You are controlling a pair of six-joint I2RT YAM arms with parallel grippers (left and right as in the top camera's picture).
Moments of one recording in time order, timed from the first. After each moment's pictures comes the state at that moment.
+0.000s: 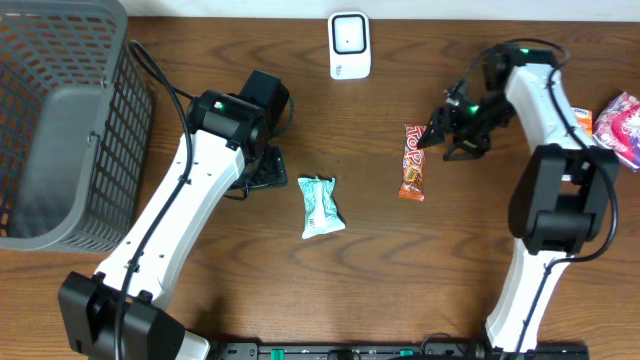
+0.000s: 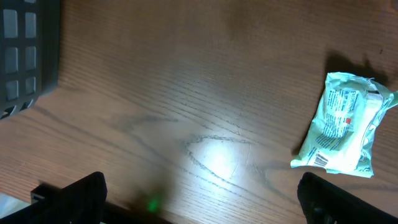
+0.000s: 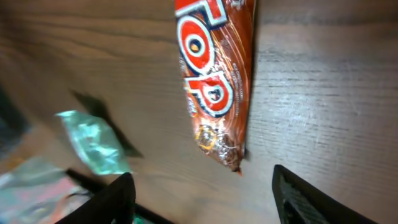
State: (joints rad) left arm -0.40 1.64 1.53 -1.42 -0.20 -0.62; right arm -0.03 2.23 1.85 -1.37 -0.49 0.07
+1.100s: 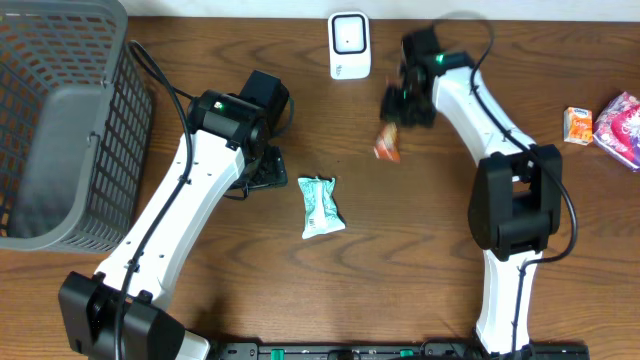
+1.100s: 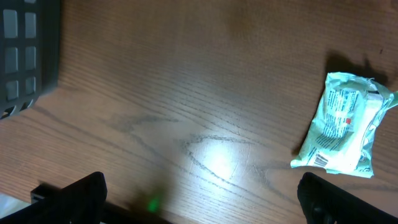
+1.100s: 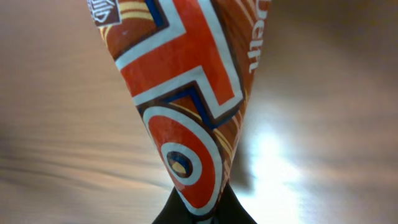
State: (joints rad) left arm -0.40 1.64 1.53 -1.42 -0.20 -0.62; right arm 0.24 2.24 1.89 -0.94 -0.20 0.48
